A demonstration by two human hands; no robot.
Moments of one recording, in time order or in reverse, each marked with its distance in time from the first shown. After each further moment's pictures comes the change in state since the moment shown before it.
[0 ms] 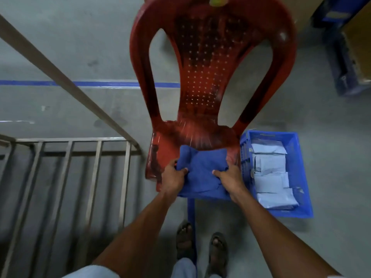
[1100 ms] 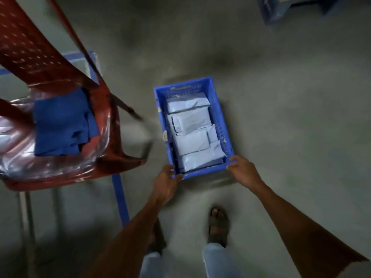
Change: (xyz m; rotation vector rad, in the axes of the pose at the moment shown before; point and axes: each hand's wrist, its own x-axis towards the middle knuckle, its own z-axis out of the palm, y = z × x) left_hand -0.104 -0.078 0.428 0.393 -0.302 0.021; right_hand 0.079 0.368 -0.371 -0.220 0.033 0.223
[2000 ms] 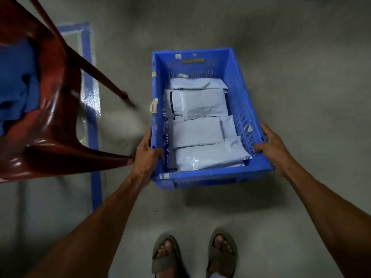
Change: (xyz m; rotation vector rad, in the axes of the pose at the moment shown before) left_hand 0.166 -0.036 0.032 -0.490 0.210 0.203; right_hand 0.199 0.053 0.009 0.427 -0.030 -0.279
